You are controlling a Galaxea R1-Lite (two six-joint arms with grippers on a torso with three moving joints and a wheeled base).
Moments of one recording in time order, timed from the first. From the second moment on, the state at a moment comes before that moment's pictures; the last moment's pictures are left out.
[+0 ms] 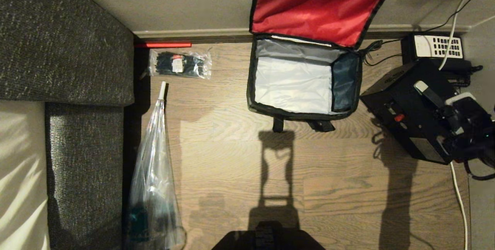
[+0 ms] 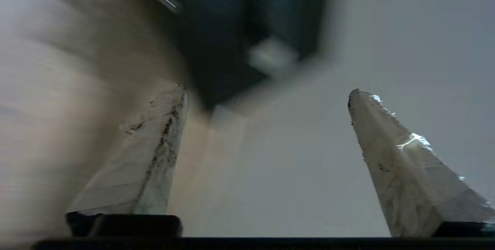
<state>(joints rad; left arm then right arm) 0.00 0.00 0.00 0.01 0.01 -0.01 -0.16 1.57 -0.57 -0.72 -0.43 -0.67</state>
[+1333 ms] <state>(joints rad) 0.00 0.00 0.00 0.01 0.01 -0.01 -0.07 1.96 -0.73 -1.33 -0.76 -1.00</state>
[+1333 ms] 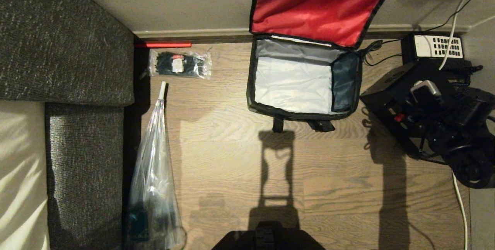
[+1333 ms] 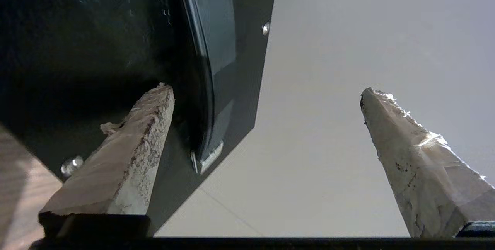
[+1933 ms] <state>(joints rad) 0.00 0.00 0.00 0.01 0.01 -0.01 -0.13 2.04 -0.88 -1.34 -0.77 -1.00</state>
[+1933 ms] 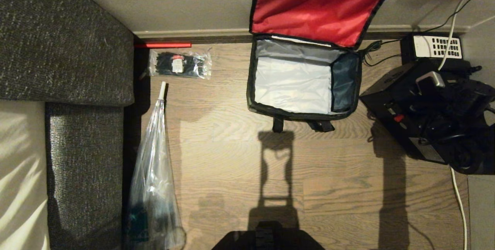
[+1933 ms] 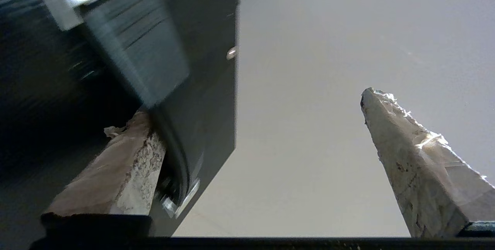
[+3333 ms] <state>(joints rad) 0.00 0.00 0.00 0.01 0.01 -0.01 -0.24 2.14 -1.03 -1.31 -0.76 -1.03</state>
